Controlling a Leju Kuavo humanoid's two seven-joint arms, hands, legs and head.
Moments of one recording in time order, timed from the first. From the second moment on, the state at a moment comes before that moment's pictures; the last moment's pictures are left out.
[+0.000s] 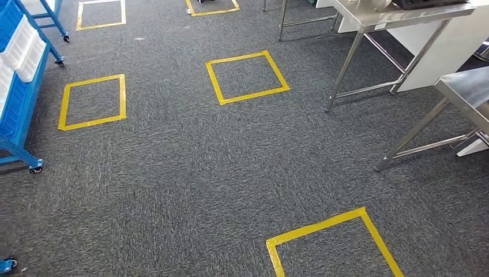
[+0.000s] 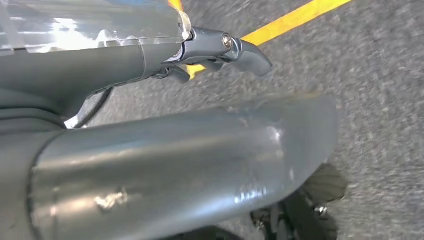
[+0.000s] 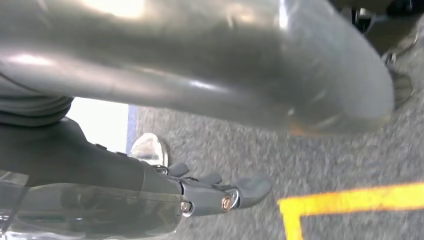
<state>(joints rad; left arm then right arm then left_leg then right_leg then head) -0.05 -0.13 1.18 -0.23 -1.21 0.09 -0.24 -0.03 0.13 -0.99 -0.23 0.97 0.01 0.08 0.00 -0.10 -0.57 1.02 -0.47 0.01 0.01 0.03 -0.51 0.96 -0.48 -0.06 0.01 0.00</state>
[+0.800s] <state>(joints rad) -0.06 -0.12 1.18 -0.23 -1.22 0.09 -0.24 -0.03 0.13 -0.99 -0.22 0.99 0.01 0.07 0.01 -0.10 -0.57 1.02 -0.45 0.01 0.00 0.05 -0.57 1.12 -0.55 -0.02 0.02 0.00</state>
